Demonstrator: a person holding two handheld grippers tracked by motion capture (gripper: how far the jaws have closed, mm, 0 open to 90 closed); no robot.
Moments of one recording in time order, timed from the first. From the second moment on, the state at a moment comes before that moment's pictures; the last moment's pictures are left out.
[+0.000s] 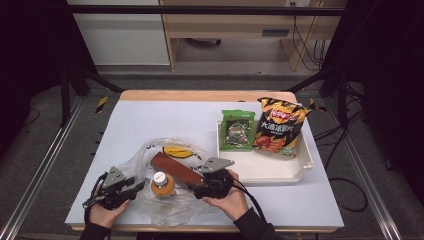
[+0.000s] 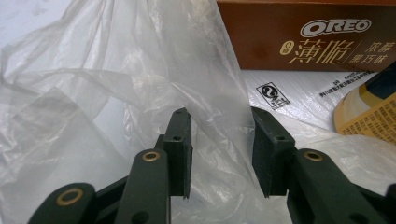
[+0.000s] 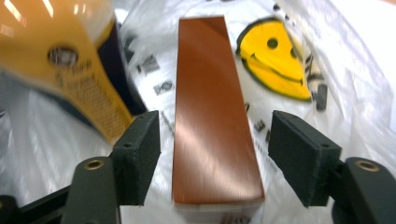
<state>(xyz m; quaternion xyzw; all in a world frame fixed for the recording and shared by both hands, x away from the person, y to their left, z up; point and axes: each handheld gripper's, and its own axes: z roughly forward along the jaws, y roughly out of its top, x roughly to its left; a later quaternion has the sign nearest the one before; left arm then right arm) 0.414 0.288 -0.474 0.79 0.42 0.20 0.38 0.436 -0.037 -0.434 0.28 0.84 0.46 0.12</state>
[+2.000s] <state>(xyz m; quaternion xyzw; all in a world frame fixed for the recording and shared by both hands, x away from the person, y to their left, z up) 0.414 0.288 -0.476 0.80 0.43 0.20 0.38 0.445 -0.031 -0.388 0.25 0.82 0.50 0.13</state>
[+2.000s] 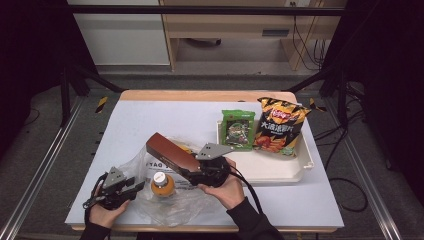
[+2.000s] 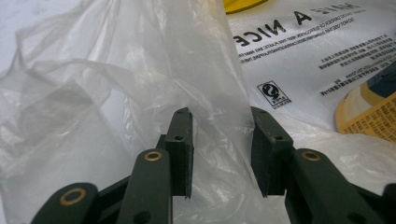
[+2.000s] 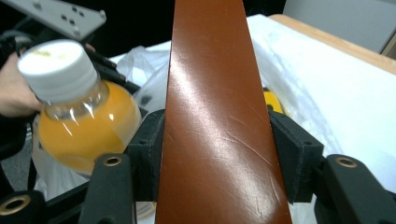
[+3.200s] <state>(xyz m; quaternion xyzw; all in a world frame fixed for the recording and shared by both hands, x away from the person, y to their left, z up) 0.407 0.289 -0.464 0.78 0.42 0.22 0.42 0.444 -0.058 -0.321 0.24 0.79 0.54 0.16</state>
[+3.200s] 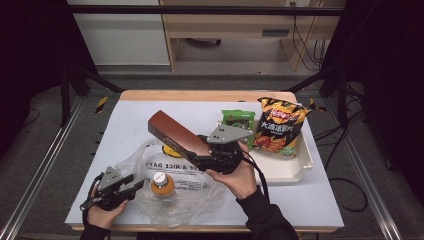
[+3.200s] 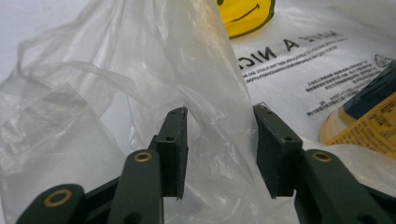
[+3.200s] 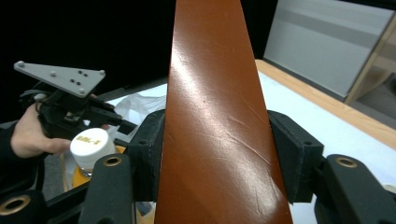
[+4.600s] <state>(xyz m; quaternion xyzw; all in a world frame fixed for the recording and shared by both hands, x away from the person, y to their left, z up) 0.406 0.306 -0.436 0.73 0.45 0.24 0.46 0.432 -0.201 -0.365 0.35 0.77 0.49 0.21</state>
